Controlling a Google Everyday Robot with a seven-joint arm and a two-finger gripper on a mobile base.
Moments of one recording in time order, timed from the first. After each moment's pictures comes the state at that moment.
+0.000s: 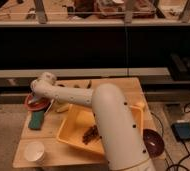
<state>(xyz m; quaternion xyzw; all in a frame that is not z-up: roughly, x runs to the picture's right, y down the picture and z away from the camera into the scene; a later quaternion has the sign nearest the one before) -0.386 -0.035 0.932 0.21 -0.19 -0.72 0.63</state>
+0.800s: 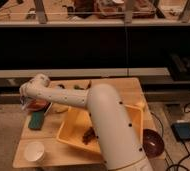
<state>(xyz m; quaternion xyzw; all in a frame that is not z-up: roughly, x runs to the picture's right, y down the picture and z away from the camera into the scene) -0.430 0.002 0.899 0.24 -0.26 -0.72 0.60</state>
